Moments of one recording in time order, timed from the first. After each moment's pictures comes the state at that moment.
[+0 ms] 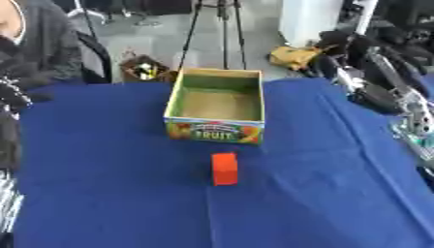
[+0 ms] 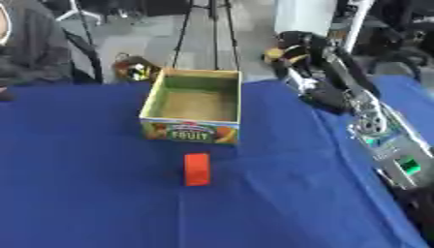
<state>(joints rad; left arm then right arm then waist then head) -0.33 0.29 -0.02 -1.73 0.07 -0.12 0.14 -0.51 -0.61 0.24 -1.62 0.12 -0.14 0.03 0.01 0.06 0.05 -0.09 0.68</state>
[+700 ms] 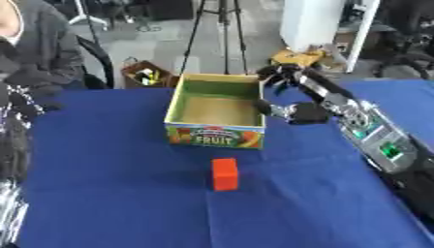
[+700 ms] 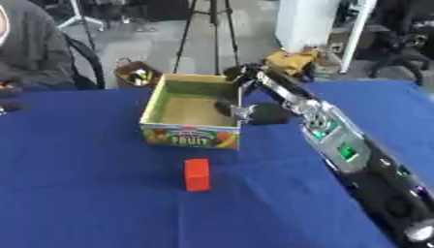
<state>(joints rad) -0.34 0.26 -0.05 -1.73 0.09 -0.12 0.08 -0.67 -0.49 0.35 -1.33 0.30 -0.18 0.25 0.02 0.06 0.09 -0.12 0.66</state>
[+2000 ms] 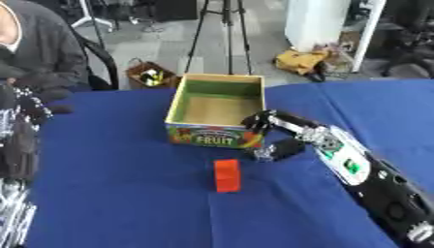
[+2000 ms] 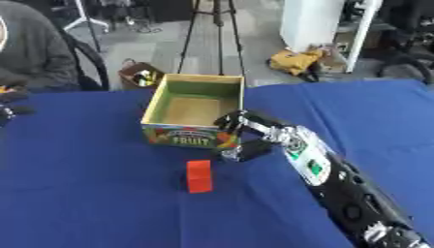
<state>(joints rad) -0.35 0.24 -0.06 -1.72 0.09 -0.12 0.08 -0.69 -0.38 0.34 -1.11 0.45 -0.29 0.38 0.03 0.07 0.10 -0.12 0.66</state>
